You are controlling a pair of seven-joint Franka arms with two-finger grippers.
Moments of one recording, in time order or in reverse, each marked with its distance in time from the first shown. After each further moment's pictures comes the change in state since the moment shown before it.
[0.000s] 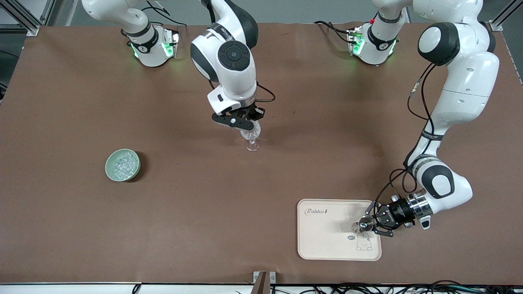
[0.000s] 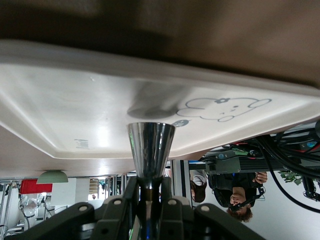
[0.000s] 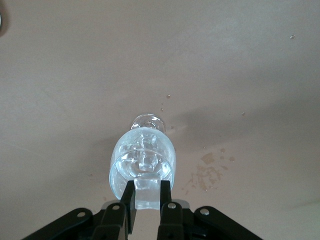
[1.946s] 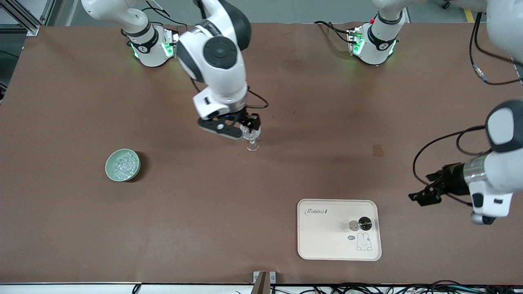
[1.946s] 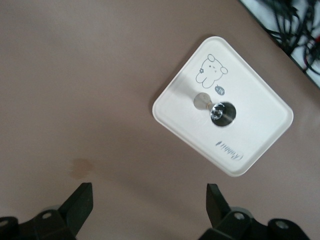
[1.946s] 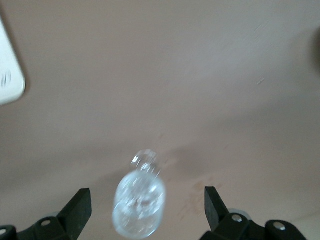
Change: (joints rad) left arm 0.042 -0.536 -0.124 0.058 1.229 -0.553 0.233; right arm -0.073 -0.020 -0.041 0.149 -0.066 -0.108 -0.027
